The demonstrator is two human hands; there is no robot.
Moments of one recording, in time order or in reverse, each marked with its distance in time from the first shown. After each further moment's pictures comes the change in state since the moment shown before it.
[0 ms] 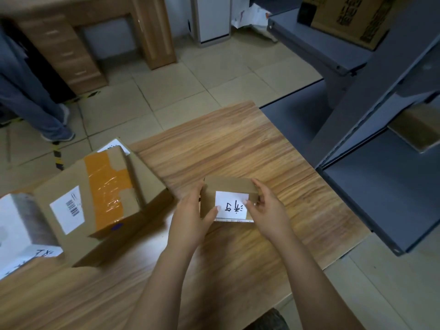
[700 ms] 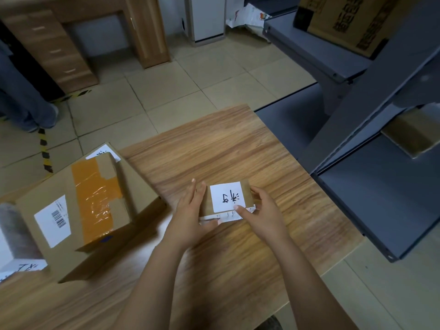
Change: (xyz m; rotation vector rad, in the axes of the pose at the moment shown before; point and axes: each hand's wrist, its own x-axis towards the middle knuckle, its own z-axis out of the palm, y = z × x) left_hand 0.032 -0.016 0.008 0.094 -0.283 0.055; right_hand 0.018 0.001 -0.001 0.034 0.020 0.158
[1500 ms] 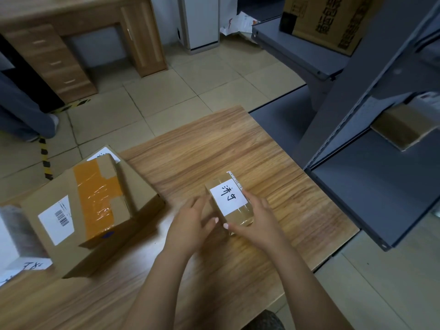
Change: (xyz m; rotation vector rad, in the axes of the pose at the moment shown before) left_hand -0.030 0.029 0.001 0.071 0.084 -0.028; right_hand -0.035 0.006 -0.006 -0.146 -0.095 -0.115
